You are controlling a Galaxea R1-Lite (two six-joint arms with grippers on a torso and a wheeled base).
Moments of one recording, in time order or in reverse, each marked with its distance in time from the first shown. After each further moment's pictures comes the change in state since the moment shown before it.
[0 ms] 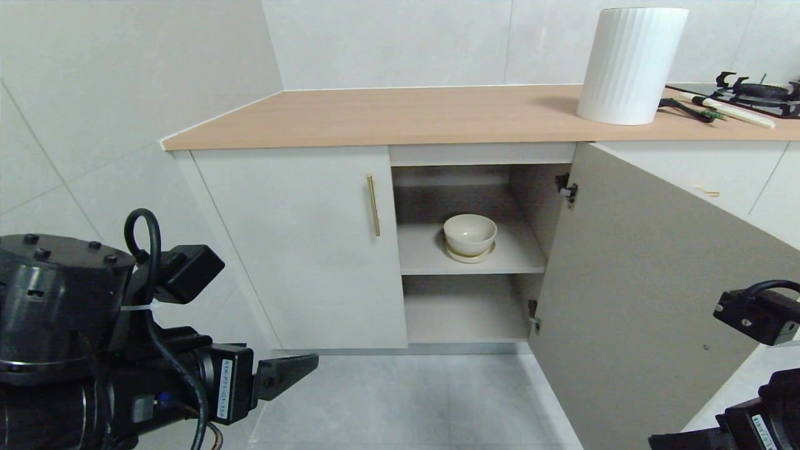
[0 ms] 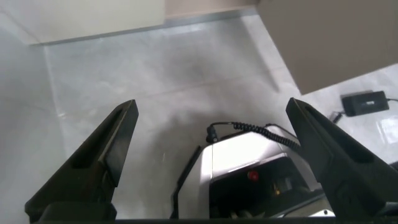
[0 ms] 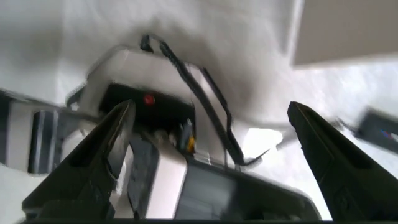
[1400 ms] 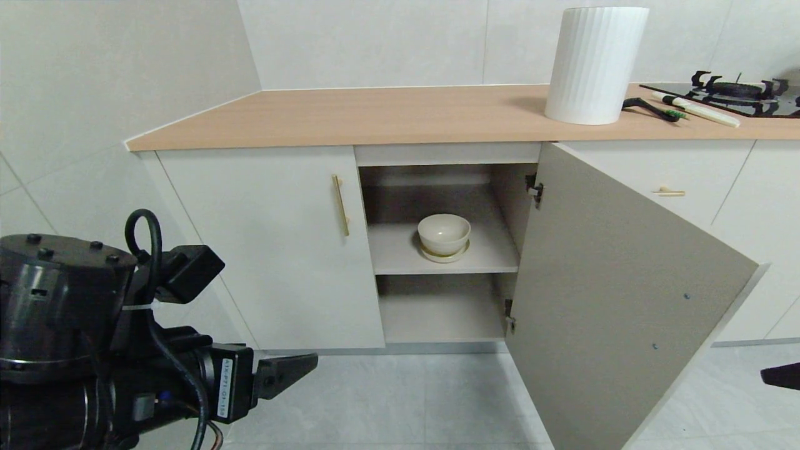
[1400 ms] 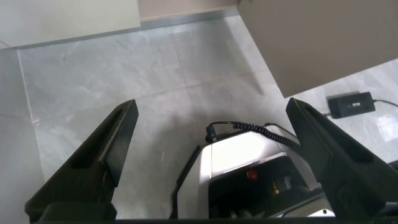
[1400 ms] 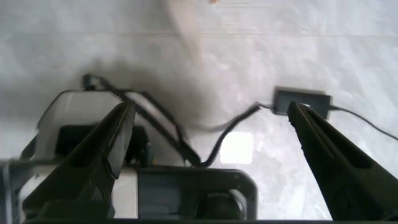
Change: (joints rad) left arm 0.001 0.003 0.001 0.000 -0.003 -0.002; right arm -0.444 -0.094 -0.224 0.262 -0.067 -0.215
